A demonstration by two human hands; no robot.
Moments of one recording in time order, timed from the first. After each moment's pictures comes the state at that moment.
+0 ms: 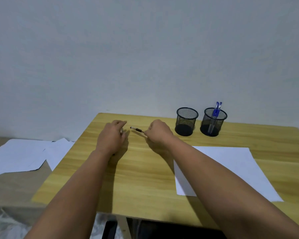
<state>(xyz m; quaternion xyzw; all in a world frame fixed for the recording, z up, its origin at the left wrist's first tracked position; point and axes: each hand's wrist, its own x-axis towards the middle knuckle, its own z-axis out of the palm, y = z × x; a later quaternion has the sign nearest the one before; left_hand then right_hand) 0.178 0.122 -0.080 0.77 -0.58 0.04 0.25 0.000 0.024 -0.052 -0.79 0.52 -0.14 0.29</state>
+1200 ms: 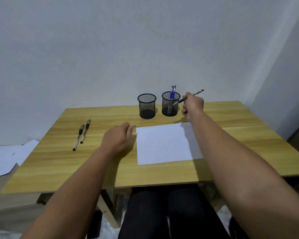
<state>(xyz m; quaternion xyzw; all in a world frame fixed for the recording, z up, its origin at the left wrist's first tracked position) 0.017 0.136 -0.083 0.71 -0.66 -0.01 0.24 -0.234 -0.003 -0.005 -0.31 0.55 -0.56 0.53</state>
